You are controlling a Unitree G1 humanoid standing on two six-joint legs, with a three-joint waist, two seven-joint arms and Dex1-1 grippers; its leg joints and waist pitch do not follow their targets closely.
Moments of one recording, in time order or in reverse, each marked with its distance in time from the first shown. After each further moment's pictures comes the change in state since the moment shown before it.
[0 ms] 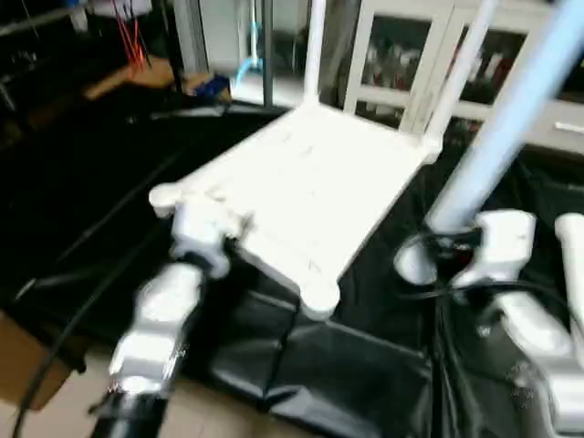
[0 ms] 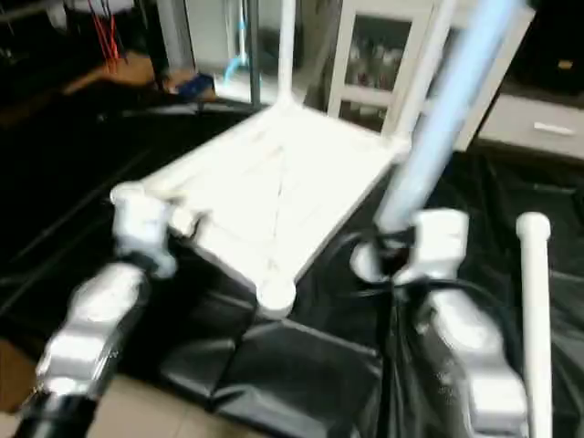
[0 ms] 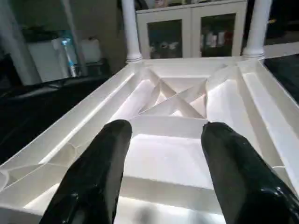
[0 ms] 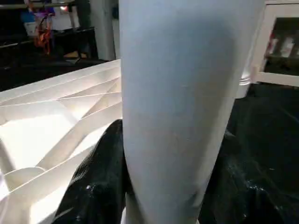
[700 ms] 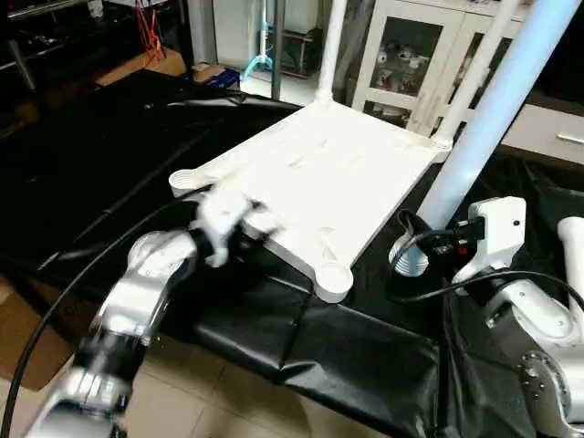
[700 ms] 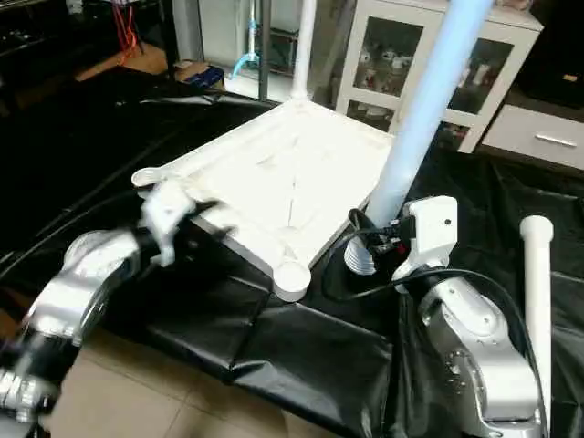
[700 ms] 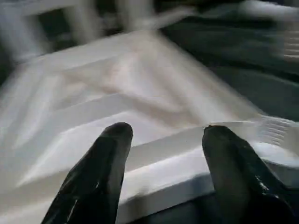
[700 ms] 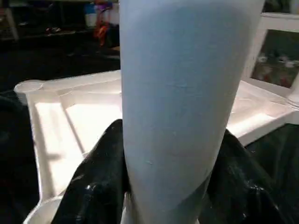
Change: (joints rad) left arm -0.303 0.207 -0.146 0.355 -0.025 -0.108 -0.626; right arm -0.038 -0.103 0.026 -0.018 0.055 0.032 0.133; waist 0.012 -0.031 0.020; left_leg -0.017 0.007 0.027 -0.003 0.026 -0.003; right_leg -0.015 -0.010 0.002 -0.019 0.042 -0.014
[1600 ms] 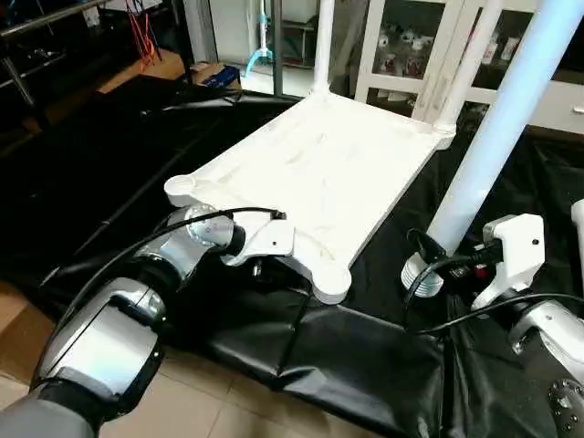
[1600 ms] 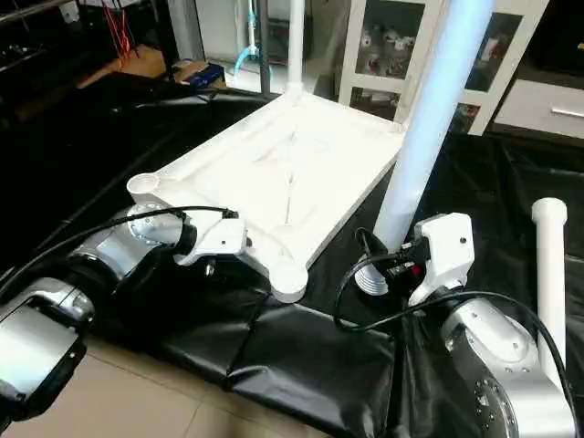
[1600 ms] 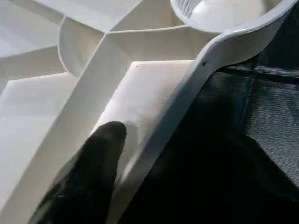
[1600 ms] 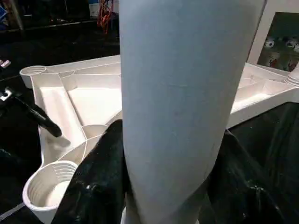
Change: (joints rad) left arm -0.393 -0.062 -0.281 0.703 0.380 -0.397 -0.118; right arm 0.115 -0.062 -0.031 -0.130 0.032 0.038 0.034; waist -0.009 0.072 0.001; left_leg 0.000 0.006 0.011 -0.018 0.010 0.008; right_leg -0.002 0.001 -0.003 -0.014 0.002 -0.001
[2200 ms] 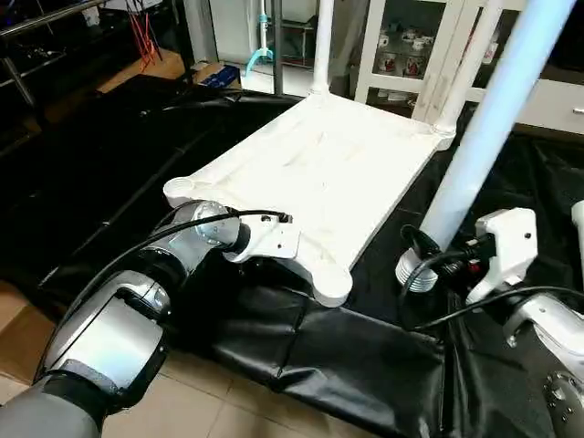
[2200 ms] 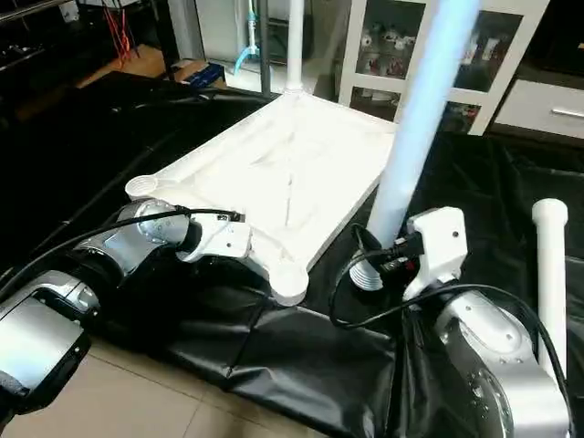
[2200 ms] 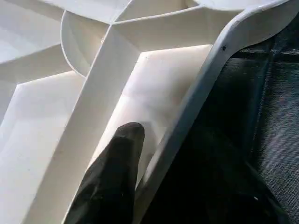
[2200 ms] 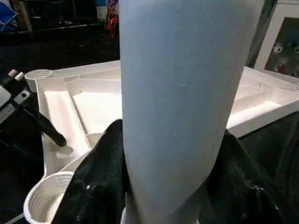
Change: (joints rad) left arm -0.013 -0.011 -0.028 0.004 0.080 -0.003 0.034; right arm -0.039 -0.002 0.023 0.016 -0.001 0.000 0.009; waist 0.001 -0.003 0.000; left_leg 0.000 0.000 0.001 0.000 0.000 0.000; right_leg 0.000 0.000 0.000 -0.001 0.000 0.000
